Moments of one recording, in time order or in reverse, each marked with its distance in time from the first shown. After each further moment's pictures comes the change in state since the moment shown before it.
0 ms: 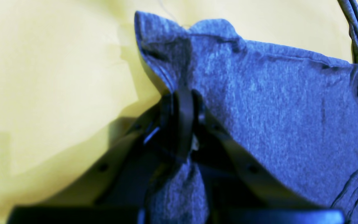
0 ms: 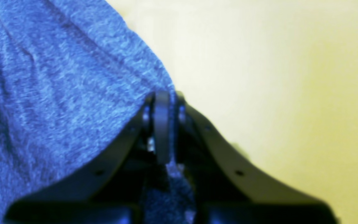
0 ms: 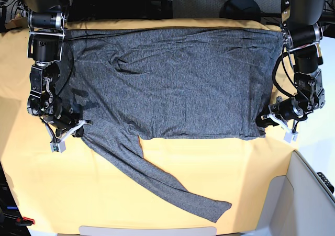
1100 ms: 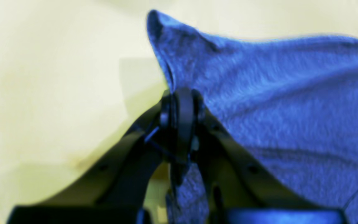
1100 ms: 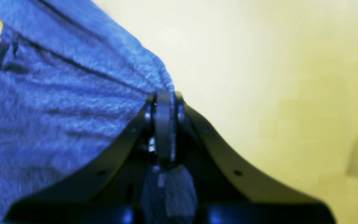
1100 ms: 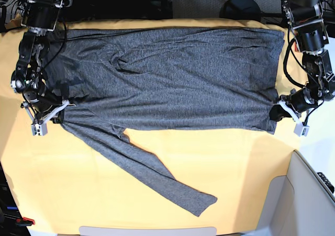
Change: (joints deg) left arm 14.5 -2.8 -5.2 26.1 1.3 -0.3 3.0; right arm -16.3 1.4 11.0 29.9 -2.0 0.3 -7.5
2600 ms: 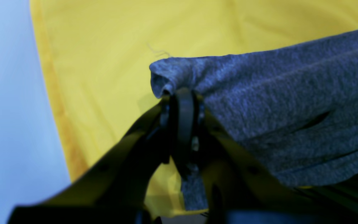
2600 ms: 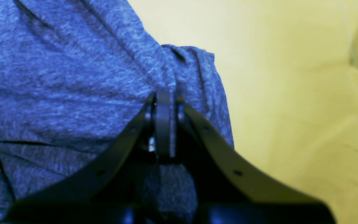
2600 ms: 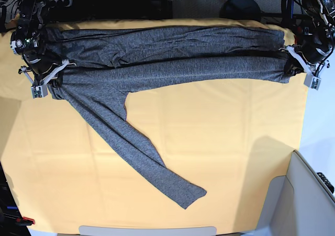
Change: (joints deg) left arm 30.7 6.6 -20.6 40.6 -0.4 -0.3 13.5; right arm -19.1 -0.5 4.5 13.4 0.5 0.4 0.0
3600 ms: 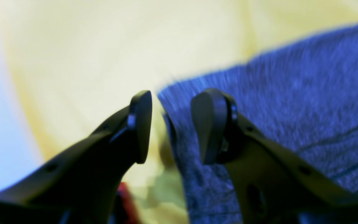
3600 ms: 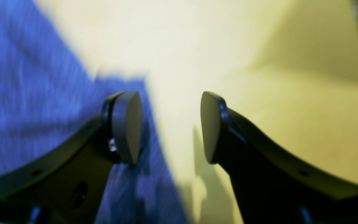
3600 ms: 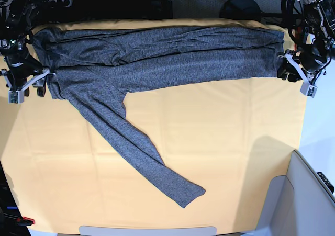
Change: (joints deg) left arm -3.9 -3.3 5.6 -5.8 0.5 0.1 0.1; right arm 2.1 0.8 8.9 4.0 -0.3 -0.8 -0.1
